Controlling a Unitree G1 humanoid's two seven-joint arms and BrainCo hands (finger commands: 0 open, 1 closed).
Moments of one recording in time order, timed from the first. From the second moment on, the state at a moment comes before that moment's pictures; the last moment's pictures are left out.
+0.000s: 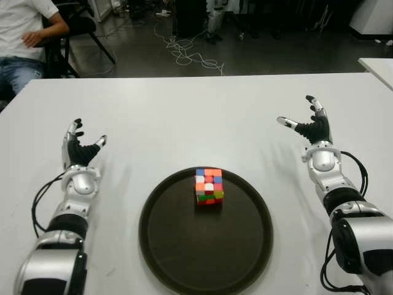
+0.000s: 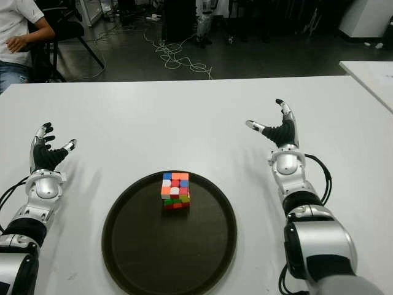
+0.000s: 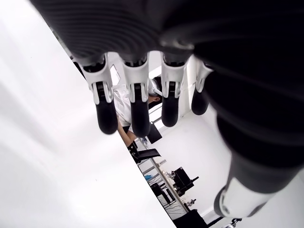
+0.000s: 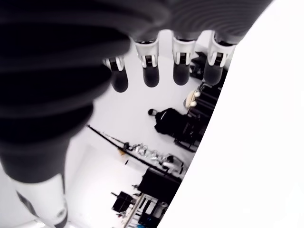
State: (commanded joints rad) left arm -0.53 0.31 0.04 1.06 0.21 -0.31 0.46; right arm -0.74 -0.26 -0.05 1.22 -0.17 -0.43 -0.27
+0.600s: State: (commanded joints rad) left arm -0.53 0.30 0.05 1.06 0.20 -0.33 0.45; right arm -0.74 -0.25 -0.09 1.22 -0.11 -0.42 -0.21
